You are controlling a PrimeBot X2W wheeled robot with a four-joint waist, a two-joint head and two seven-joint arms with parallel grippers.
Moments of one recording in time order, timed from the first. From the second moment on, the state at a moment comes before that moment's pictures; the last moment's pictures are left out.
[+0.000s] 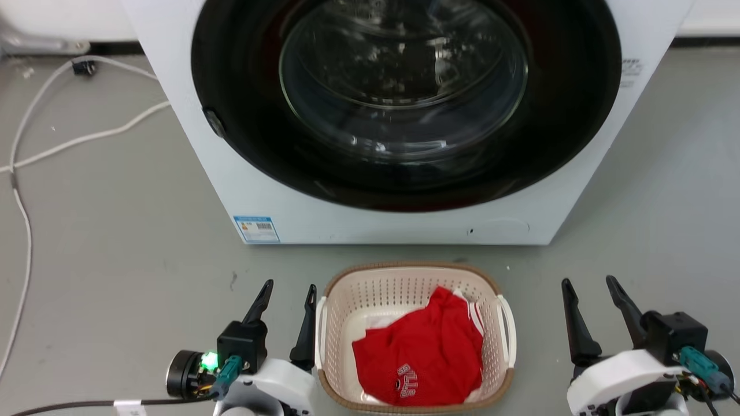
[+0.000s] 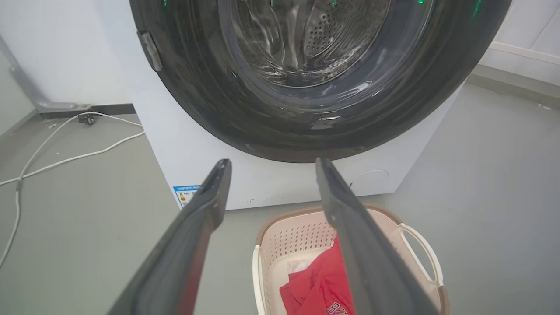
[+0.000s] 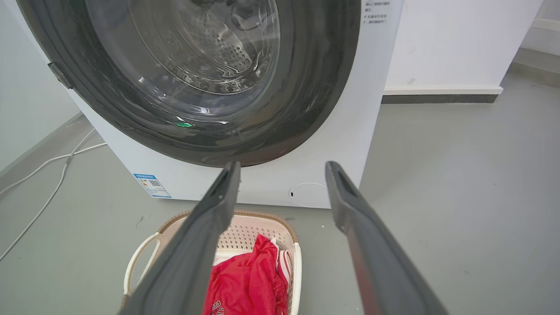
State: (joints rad) left arm -0.11 0.05 -0.22 0.31 -0.13 -0.01 -0.26; right arm 0.00 -0.05 -0.01 0.13 0.11 0.13 -0.12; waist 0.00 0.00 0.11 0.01
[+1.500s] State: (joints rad) left arm -0.89 0.17 -0.28 1.06 -0.42 -0.13 0.05; right arm -0.79 -0.05 0.24 1.03 0.35 0.13 -0.11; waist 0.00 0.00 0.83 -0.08
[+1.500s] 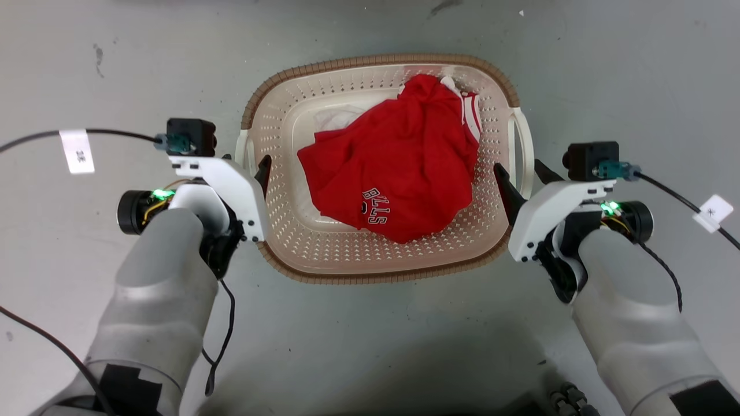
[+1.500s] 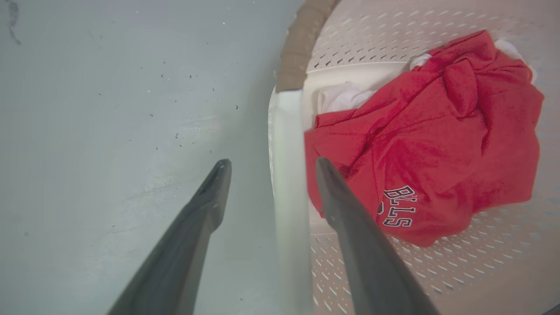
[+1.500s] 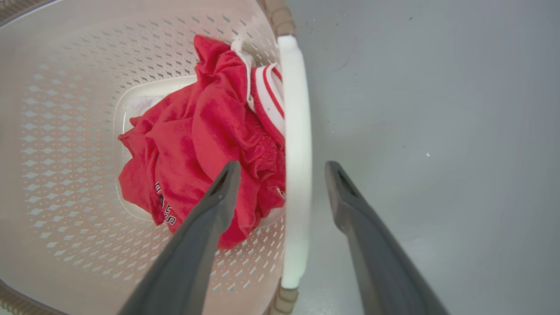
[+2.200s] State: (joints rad) left arm -0.96 0.21 -0.47 1.09 -0.63 -0.13 0.16; right arm -0.94 -0.05 0.48 1.17 0.59 0.13 -0.02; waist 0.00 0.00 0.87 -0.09
